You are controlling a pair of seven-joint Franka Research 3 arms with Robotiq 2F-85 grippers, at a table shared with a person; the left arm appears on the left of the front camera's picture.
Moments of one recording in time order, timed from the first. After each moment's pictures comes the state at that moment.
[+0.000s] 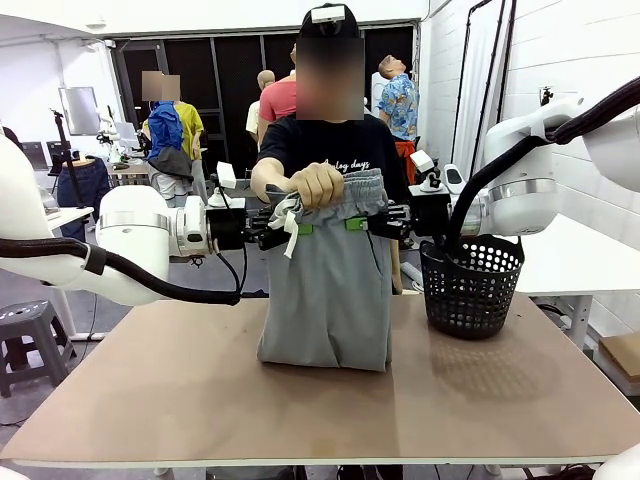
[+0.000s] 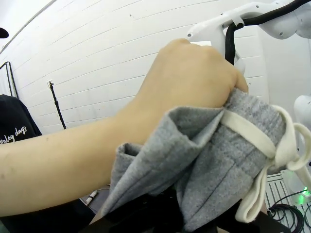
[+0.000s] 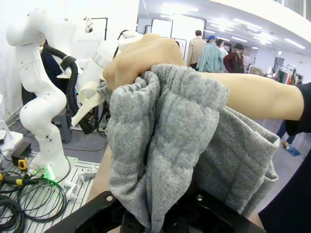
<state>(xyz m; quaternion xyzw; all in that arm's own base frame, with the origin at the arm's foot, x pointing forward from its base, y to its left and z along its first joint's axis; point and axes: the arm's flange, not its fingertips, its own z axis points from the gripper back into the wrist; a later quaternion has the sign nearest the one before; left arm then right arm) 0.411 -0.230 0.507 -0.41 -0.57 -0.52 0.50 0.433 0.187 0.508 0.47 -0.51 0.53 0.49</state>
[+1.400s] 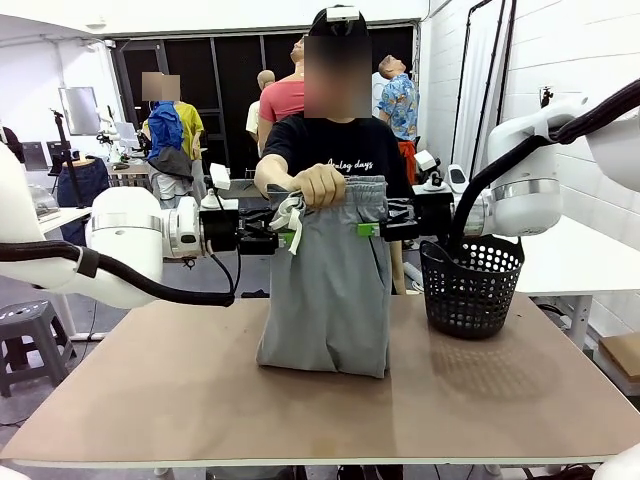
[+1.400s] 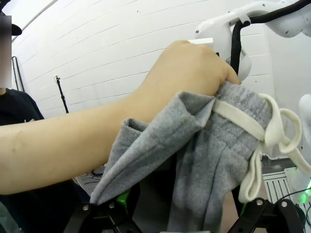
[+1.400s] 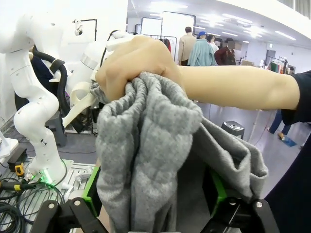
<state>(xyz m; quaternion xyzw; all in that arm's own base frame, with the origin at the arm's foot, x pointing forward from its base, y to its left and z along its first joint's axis) 0.407 -0.216 0.505 -0.39 -0.57 -0.51 0.51 0.435 0.179 0.506 0.46 -0.51 0.51 0.52</state>
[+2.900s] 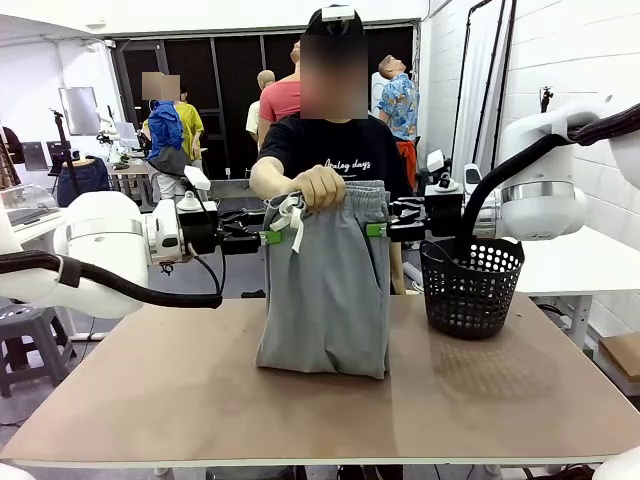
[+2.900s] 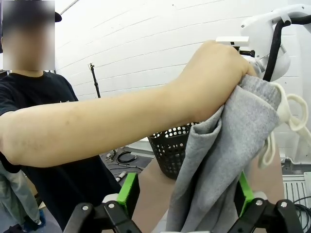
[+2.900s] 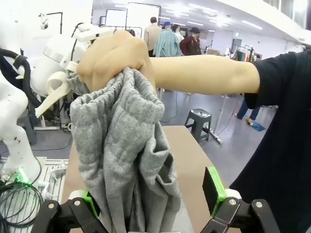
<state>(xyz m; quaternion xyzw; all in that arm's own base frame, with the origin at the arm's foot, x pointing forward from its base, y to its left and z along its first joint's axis) 0.394 -0.180 0.505 -0.34 -0.60 -0.45 0.56 0.419 0.161 0.508 0.39 -0.55 0.48 0.56</state>
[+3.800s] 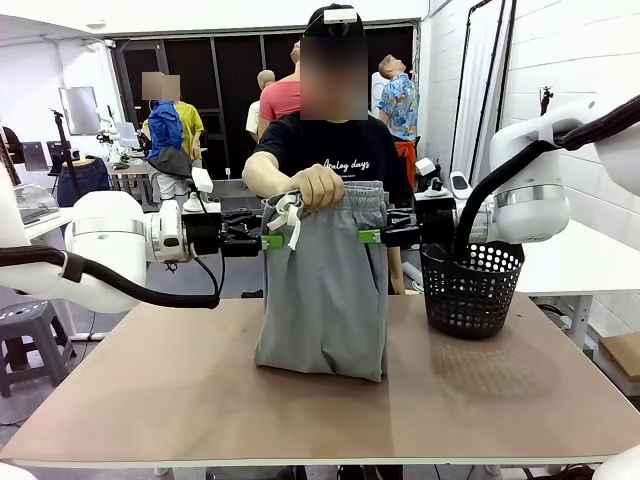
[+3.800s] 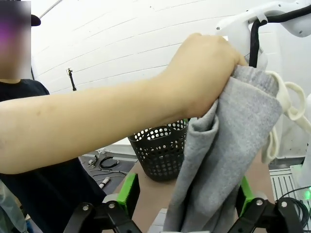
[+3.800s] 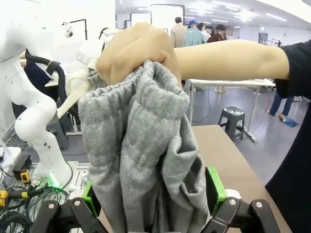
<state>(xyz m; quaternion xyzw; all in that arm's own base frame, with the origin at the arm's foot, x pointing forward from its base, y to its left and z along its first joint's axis) 0.410 -0.185 0.500 -0.38 -0.58 -0.49 0.53 0.420 0.178 0.498 0.47 -0.49 0.49 0.55</state>
